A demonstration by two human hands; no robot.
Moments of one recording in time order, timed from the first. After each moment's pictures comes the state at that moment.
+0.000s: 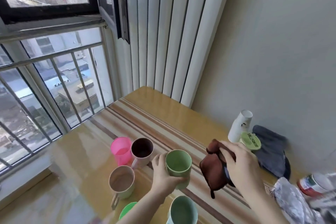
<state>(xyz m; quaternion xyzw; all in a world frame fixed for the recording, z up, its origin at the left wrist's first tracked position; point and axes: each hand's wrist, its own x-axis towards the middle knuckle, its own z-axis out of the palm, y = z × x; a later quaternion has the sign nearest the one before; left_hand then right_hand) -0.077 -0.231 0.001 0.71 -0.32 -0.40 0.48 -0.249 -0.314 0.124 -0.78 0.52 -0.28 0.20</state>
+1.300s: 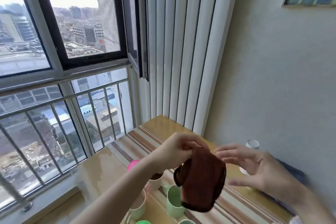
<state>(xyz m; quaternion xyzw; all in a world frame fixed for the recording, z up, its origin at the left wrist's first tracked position) -0.066 -0.219 0.245 0.58 -0.60 -0.33 0.44 -0.294 -0.309 0.260 -0.79 0.18 -0.20 0.56</state>
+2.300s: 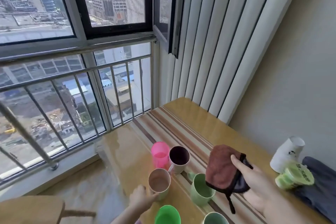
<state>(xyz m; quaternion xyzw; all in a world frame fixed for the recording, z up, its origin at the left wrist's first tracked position) 0.042 -0.116 -0.054 0.89 -0.15 -0.37 0.21 -0.174 -0.286 0.149 -0.41 0.53 -0.24 0.70</state>
